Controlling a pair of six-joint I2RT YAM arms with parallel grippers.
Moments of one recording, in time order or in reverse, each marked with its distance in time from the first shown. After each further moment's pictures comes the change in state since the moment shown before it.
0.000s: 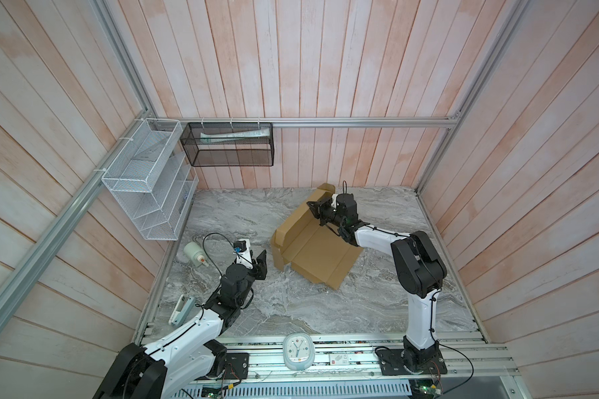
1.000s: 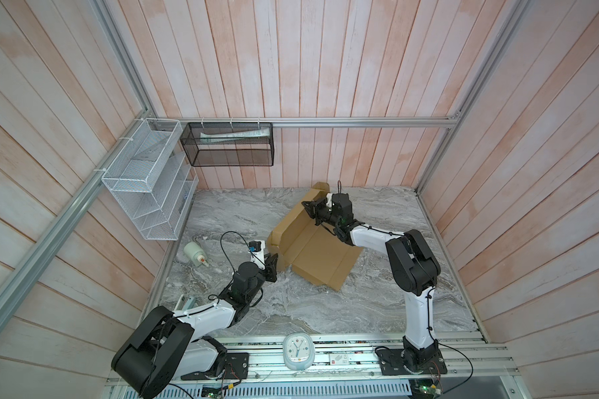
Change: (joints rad) left arm -0.057 0.246 0.005 0.214 0.098 -0.032; right arm 0.024 0.043 0.049 0.014 -0.019 0.001
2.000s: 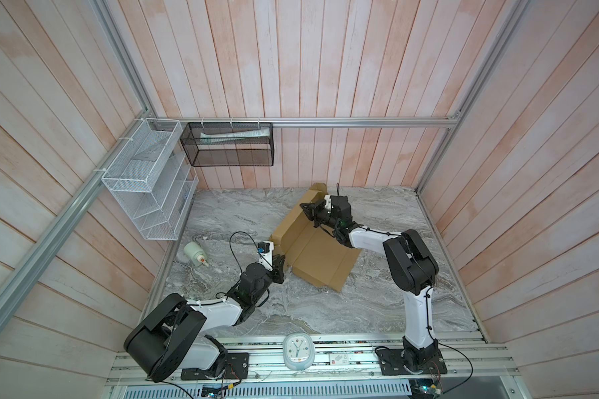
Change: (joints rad) left arm -0.068 0.102 0.017 0.105 0.002 0.001; right arm 0.008 0.016 -0.025 0.063 -0.033 0.000
